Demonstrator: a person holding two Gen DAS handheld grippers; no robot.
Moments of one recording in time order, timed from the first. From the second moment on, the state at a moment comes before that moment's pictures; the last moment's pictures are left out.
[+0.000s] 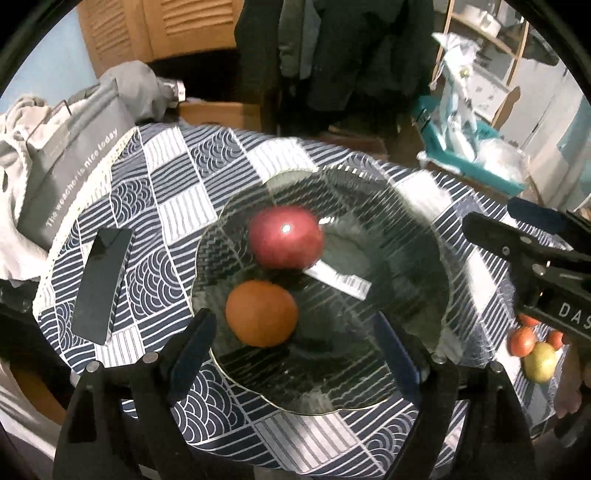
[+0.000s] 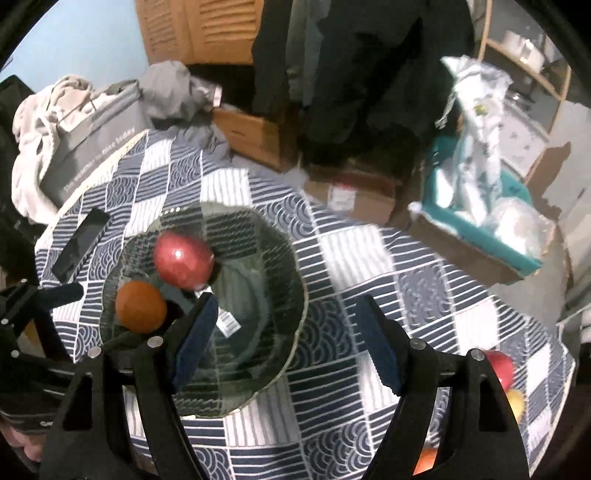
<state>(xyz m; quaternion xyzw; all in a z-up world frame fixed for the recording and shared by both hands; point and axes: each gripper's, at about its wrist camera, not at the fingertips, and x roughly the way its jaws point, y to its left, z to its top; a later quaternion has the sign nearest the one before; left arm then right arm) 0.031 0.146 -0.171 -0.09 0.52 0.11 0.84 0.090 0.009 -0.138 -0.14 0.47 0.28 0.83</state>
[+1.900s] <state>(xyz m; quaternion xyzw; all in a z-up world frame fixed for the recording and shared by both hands) 0.043 -0.056 -0.092 0.02 0.47 -0.06 0.88 0.029 -0.262 -0.056 -0.05 0.40 0.07 0.91</state>
